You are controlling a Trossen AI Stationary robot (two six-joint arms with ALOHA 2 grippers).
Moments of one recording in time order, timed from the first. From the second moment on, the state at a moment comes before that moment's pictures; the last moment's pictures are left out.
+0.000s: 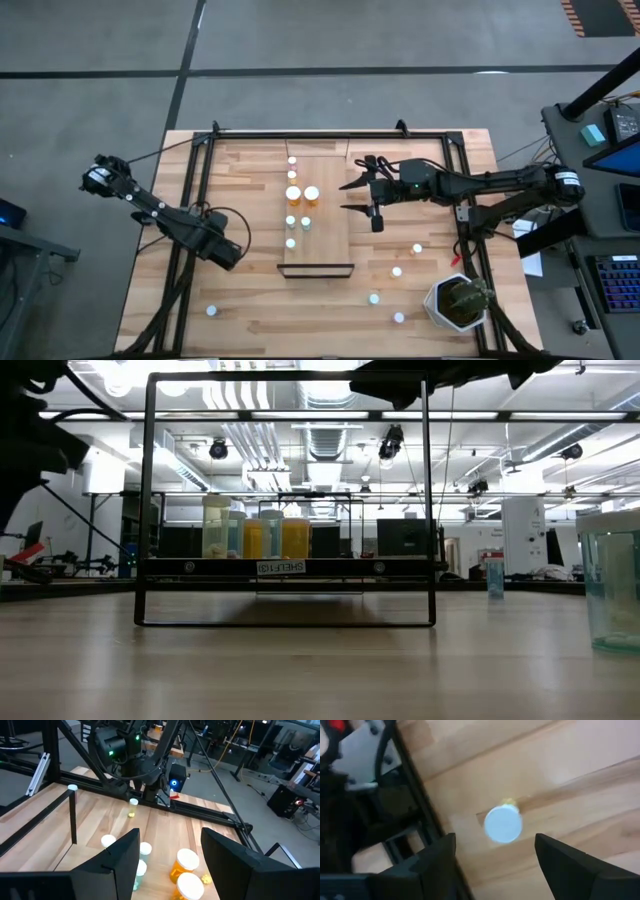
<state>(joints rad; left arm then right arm) -0.53 1.20 0.77 -1.29 -0.08 -1.71 -0.07 1.26 0.84 0.25 -0.13 -0.29</state>
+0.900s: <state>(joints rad) -0.53 1.20 0.71 -1.22 -0.11 -1.69 -0.07 1.26 0.84 0.24 -0.13 -0.29</state>
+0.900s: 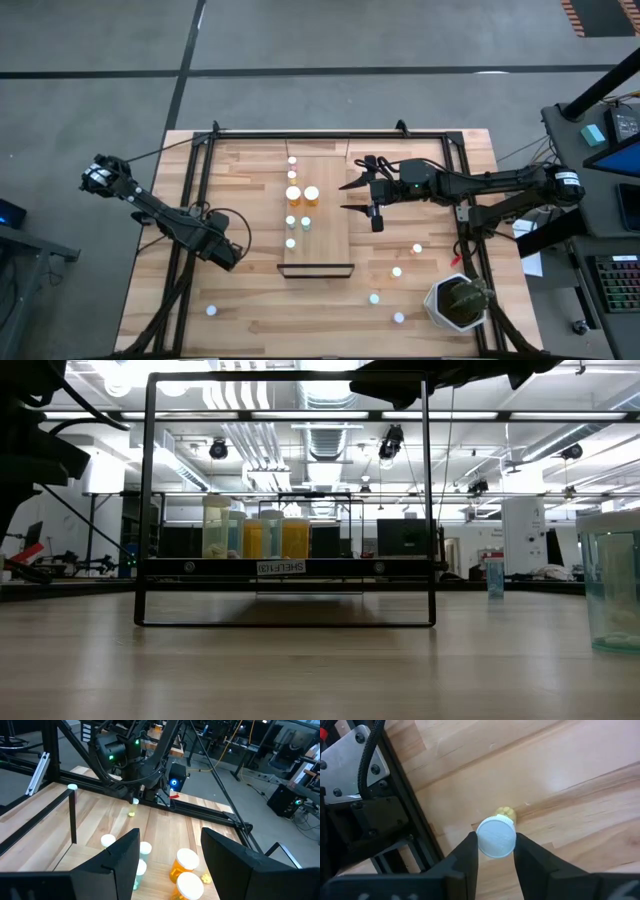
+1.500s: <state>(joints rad) -0.52 1.26 1.39 -1.38 -0.10 -1.38 -0.07 1.26 0.84 0.24 -0.13 -0.29</state>
